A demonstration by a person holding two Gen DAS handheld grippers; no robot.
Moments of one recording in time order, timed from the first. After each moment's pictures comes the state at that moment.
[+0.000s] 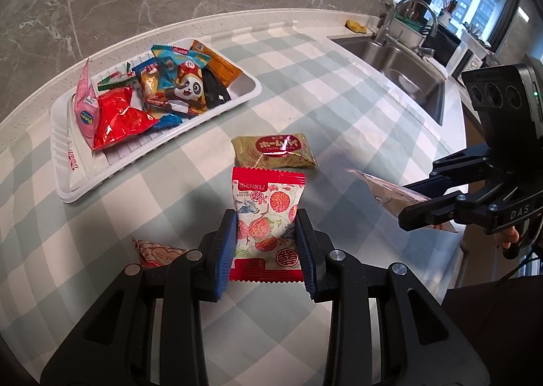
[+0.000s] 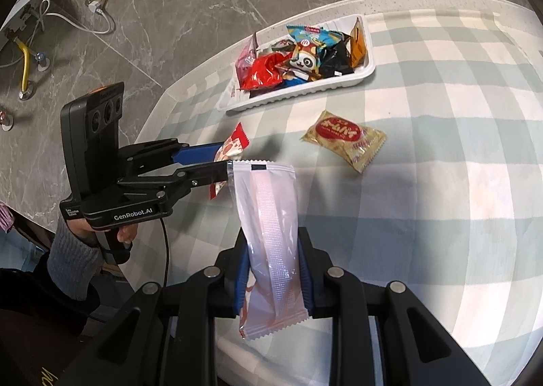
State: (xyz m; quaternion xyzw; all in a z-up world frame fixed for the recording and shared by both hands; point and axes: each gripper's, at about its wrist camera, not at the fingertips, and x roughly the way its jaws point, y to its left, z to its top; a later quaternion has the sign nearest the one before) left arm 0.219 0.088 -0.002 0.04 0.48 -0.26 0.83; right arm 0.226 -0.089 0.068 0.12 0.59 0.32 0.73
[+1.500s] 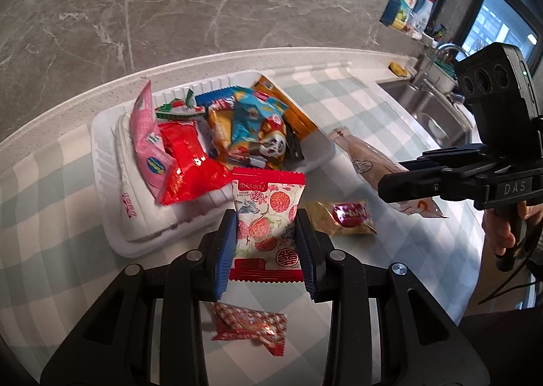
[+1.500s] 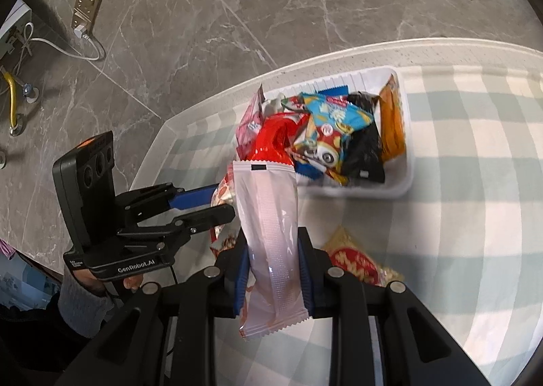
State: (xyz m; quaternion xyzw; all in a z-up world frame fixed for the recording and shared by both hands) left arm 0.297 0.141 0.016 -0.02 0.47 -0.20 0.86; right arm 0.344 -0.038 0.070 0.12 0.57 0.34 0.74
